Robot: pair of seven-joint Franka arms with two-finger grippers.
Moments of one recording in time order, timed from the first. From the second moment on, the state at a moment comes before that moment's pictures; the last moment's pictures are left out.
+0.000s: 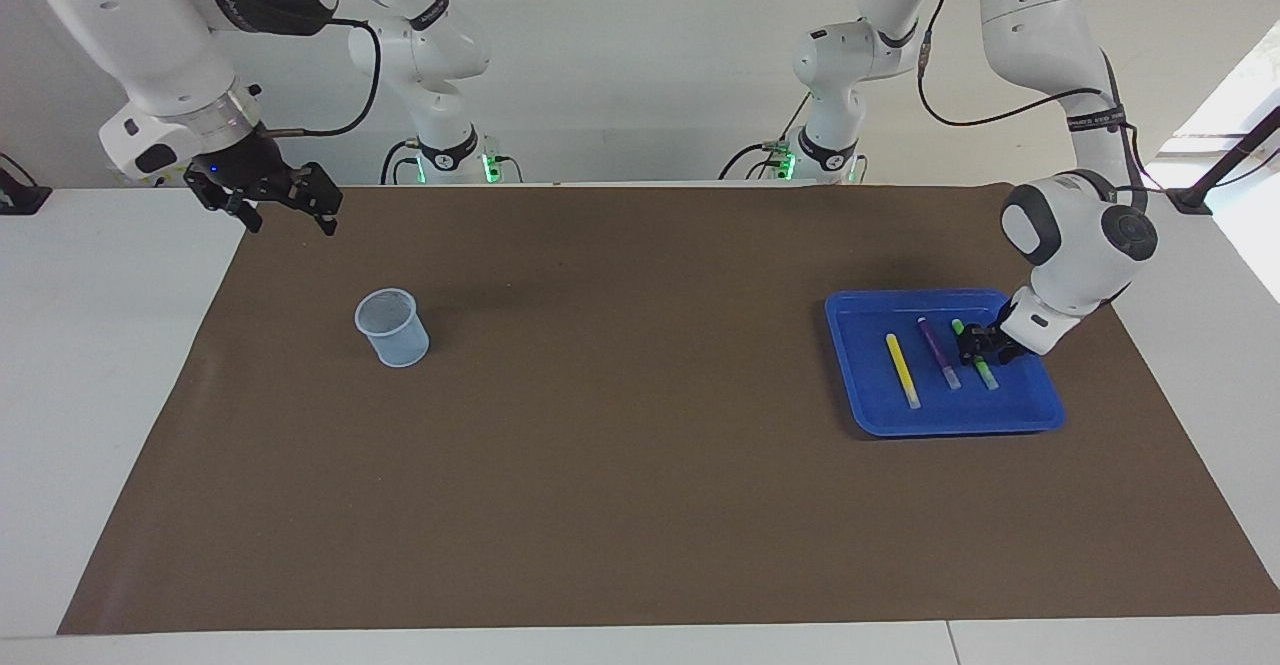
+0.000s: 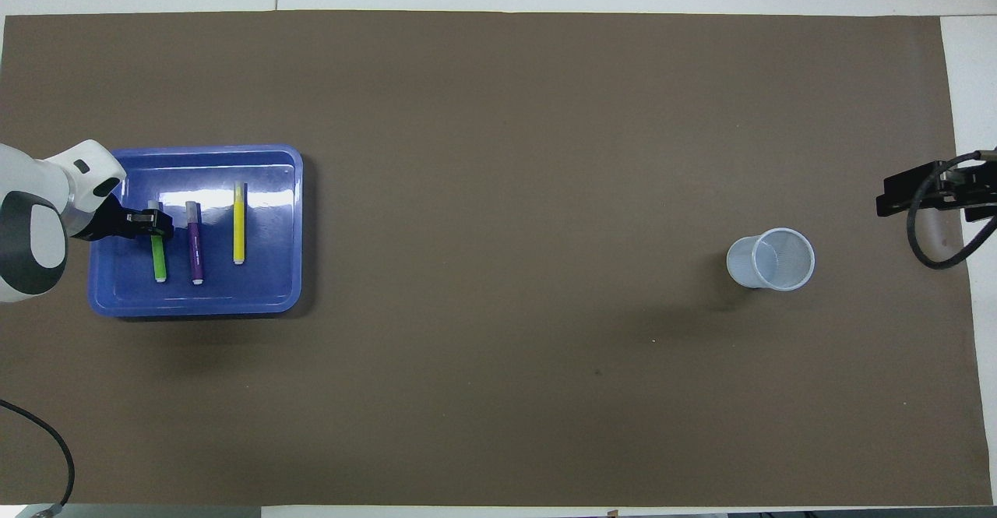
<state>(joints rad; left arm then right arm) 0.13 0.28 0.02 -2.04 -0.01 2.26 0.24 0.00 -0.02 -0.07 -1.65 0.01 1.56 0.01</state>
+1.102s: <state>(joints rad) 0.10 0.28 0.01 -1.87 -0.03 2.03 0.16 0.00 -0.02 -0.07 -1.65 0.01 1.56 0.01</state>
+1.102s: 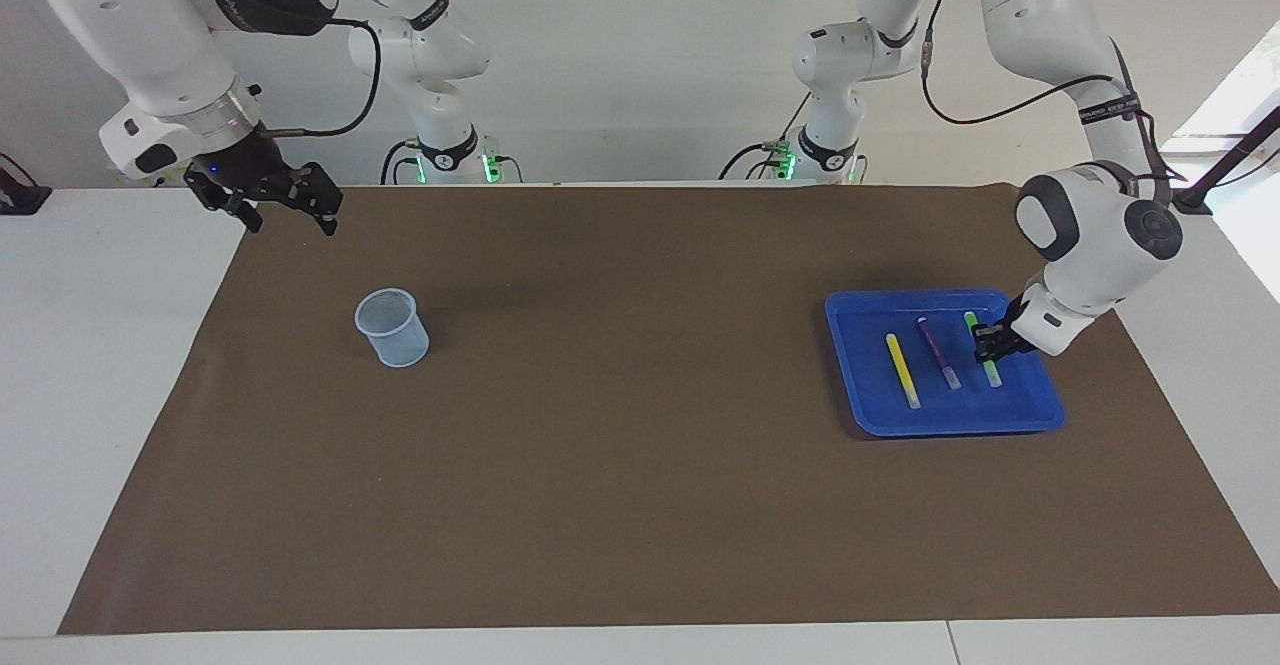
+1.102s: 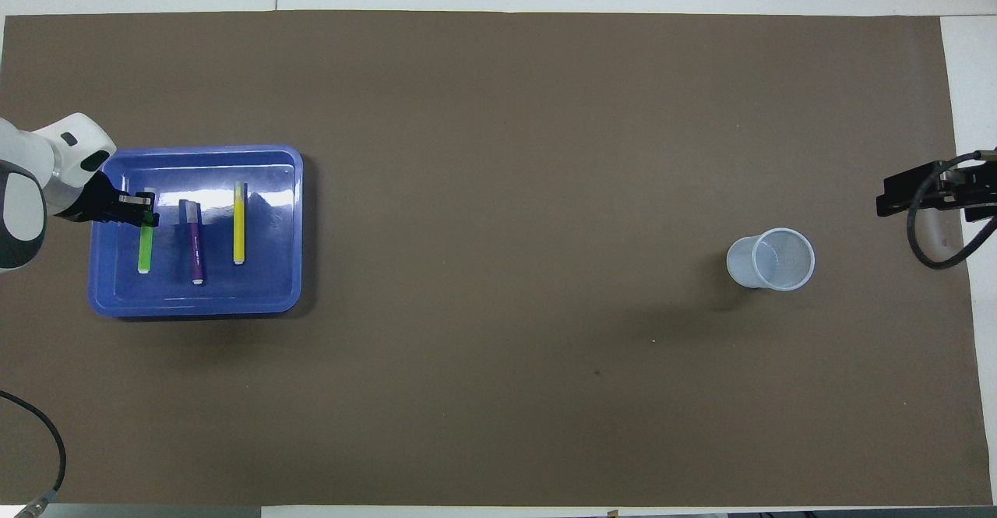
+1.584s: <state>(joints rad) -0.10 0.26 0.00 -1.55 -0.13 1.59 -0.45 -0.02 -0.03 -0.08 -1.65 0.01 1.54 0.01</state>
